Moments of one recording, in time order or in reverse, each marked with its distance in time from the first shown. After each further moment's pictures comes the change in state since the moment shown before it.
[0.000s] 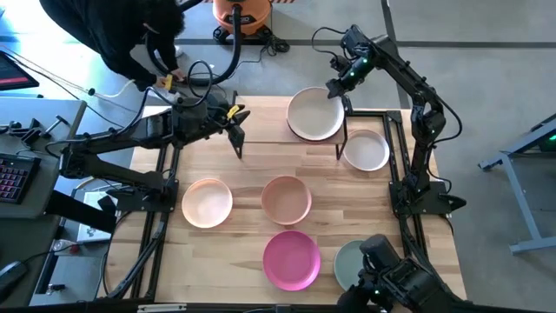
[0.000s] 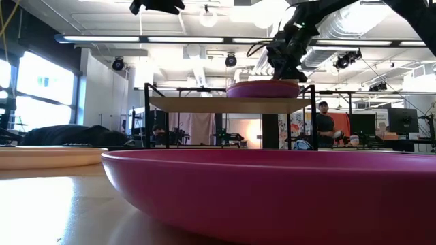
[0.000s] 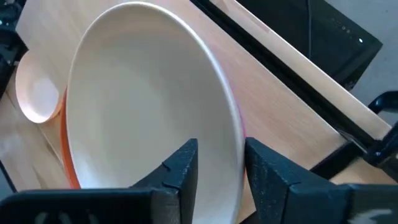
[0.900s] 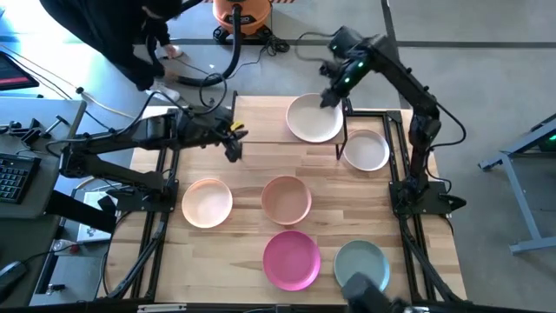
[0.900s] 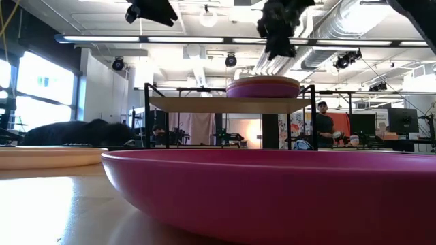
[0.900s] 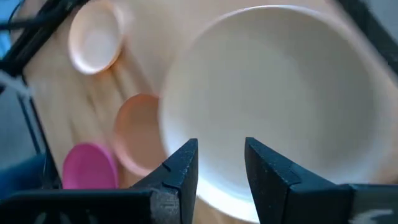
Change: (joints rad) left arm -0.030 0.000 0.000 -0.229 0.152 -0.056; right arm 0.214 -0.022 0.229 -0.209 -0.008 -0.044
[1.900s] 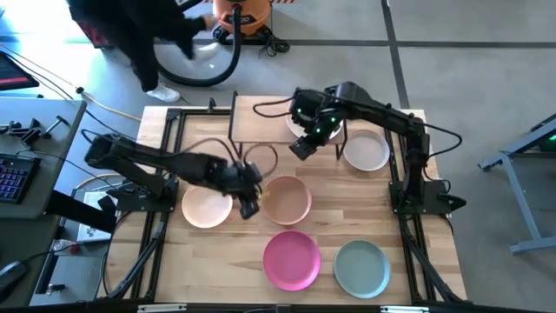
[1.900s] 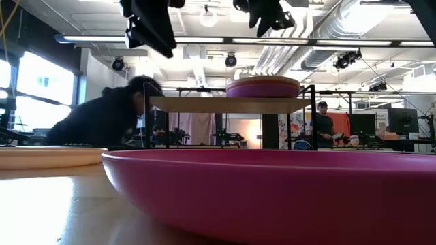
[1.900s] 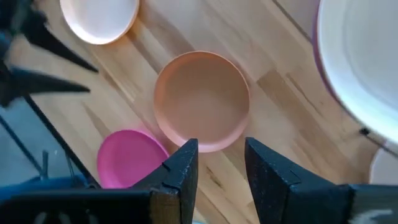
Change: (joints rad) left arm -0.355 0.326 0.000 -0.117 0.171 -0.312; right arm 0.526 -0.003 0.000 0.000 0.273 0.645
